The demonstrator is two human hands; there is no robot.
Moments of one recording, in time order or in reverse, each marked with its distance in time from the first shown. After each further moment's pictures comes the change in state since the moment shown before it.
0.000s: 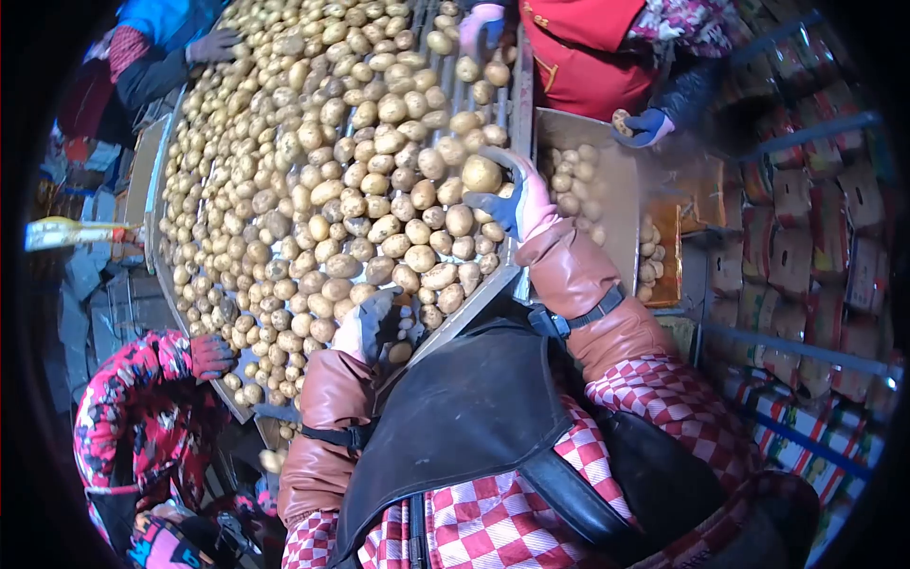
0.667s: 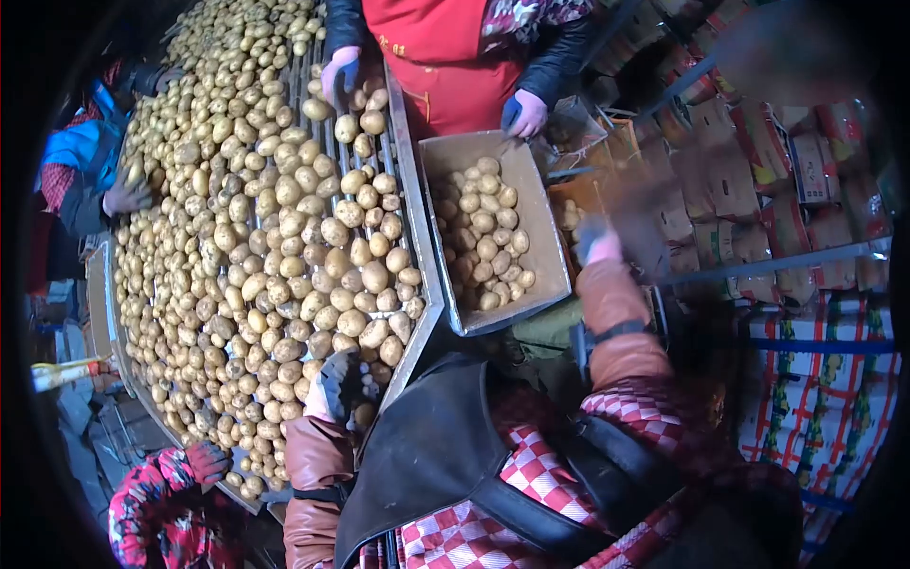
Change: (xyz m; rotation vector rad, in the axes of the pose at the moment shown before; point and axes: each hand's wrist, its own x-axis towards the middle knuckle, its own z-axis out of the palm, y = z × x) left_hand 0.020 0.002 0.029 0.145 -0.008 -0.103; right_hand -0.153 0.152 -0.283 0.708 1.003 0.676
